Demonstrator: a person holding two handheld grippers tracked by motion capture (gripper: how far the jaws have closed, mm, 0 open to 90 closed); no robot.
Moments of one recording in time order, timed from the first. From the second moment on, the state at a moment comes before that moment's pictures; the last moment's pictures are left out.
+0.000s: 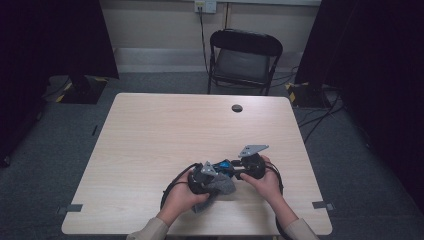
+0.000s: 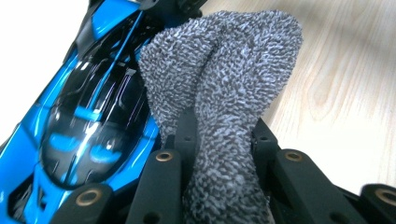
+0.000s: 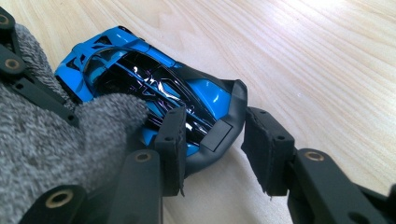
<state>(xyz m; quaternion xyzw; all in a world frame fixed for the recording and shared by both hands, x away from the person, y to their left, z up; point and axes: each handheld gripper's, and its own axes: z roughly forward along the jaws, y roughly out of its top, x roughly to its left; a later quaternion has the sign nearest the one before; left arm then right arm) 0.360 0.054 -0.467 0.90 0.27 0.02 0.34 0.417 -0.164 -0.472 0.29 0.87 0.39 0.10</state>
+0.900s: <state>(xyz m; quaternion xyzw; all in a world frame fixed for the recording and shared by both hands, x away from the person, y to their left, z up) 0.347 0.086 -0.464 0.90 0.28 0.03 0.33 0.417 -0.161 -0.472 0.29 0.87 0.39 0.10</state>
